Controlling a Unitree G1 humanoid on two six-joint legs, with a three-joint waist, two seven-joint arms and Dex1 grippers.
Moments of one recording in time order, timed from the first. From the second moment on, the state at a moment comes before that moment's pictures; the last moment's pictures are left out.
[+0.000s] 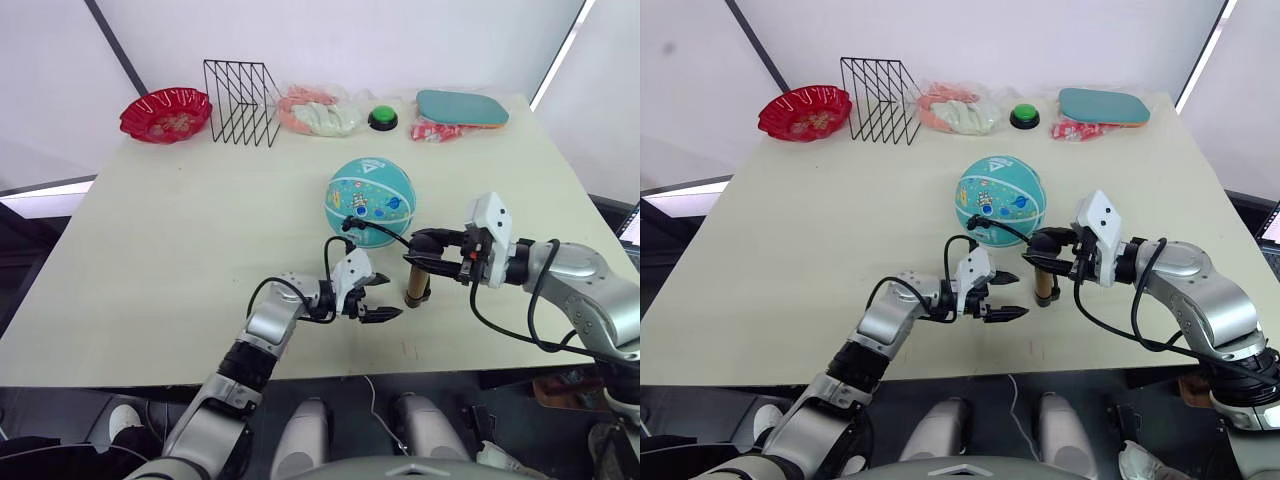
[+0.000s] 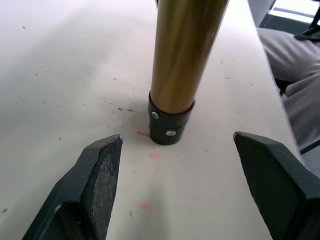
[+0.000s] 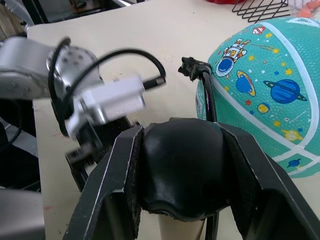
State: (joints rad) left arm -0.41 0.30 -0.30 0.15 -0.11 0.32 -1.07; right arm -0.37 -0.69 0.08 -0.37 0.55 0.66 0.84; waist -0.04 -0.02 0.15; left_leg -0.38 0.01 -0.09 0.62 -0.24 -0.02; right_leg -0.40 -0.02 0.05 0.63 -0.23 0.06
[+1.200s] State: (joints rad) left arm -0.12 0.64 0.07 -0.24 -0.59 0.48 -1.12; right arm -0.54 -0.95 0.33 -0.37 0.09 0.34 1.01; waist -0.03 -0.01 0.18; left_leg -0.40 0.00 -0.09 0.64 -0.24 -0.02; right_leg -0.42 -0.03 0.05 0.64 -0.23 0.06
